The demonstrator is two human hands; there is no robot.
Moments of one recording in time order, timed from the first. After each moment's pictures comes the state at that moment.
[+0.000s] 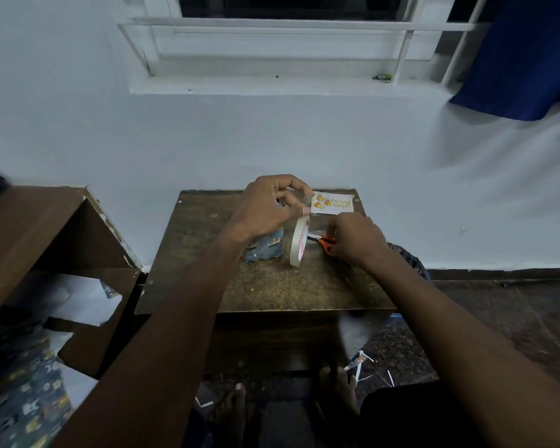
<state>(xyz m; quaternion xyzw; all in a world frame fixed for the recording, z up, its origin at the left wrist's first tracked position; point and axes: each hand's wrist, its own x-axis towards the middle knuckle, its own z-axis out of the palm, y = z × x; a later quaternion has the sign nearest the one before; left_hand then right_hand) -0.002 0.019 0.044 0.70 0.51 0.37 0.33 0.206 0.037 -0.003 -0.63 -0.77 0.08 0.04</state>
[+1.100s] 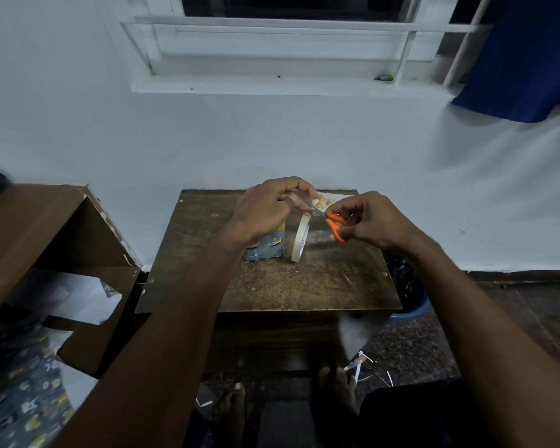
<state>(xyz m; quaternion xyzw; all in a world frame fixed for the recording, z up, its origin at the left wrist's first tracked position) -0.001 0.027 0.040 0.72 0.55 0.31 0.30 0.243 0.037 0.036 -0.50 -0.78 0.29 0.24</state>
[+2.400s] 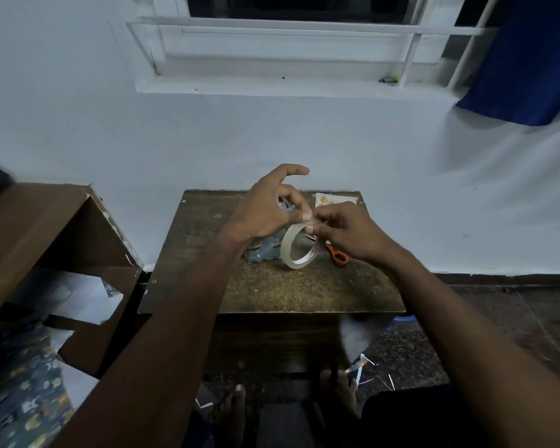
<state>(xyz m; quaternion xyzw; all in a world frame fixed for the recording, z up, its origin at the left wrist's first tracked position) -0.012 0.027 0.037 0.72 0.47 0.37 0.34 0.201 0.025 0.023 -0.42 -0.81 0.31 0.26</state>
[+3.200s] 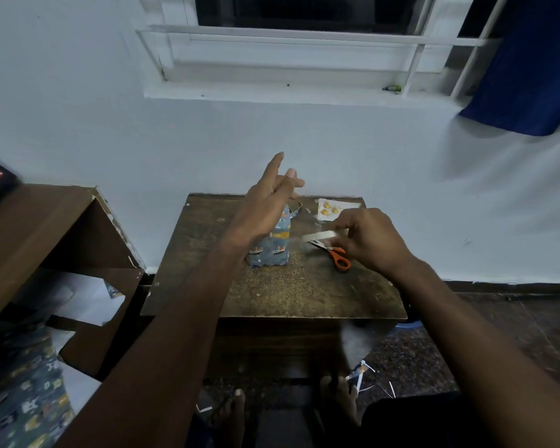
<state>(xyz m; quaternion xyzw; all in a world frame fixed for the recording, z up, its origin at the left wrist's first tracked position) -0.009 0.025 0.042 0.63 0.52 0.44 0.37 0.221 0.031 0.017 -0.49 -0.84 0.09 0.23</state>
